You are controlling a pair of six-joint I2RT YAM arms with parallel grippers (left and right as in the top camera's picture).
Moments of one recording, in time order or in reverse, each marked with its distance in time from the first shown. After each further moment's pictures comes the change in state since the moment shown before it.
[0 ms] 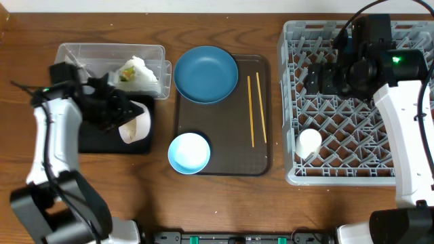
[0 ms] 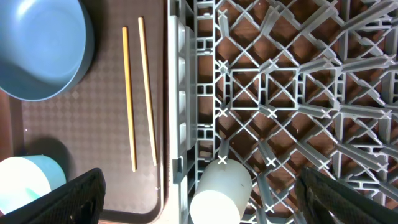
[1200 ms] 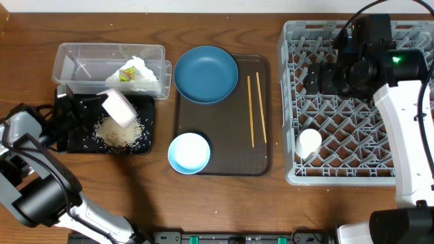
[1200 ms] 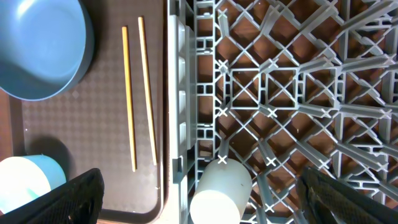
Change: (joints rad) left arm 0.345 0.290 -0.001 -0.003 0.734 0.009; right arm 0.000 0.000 0.000 -0.002 0.000 0.000
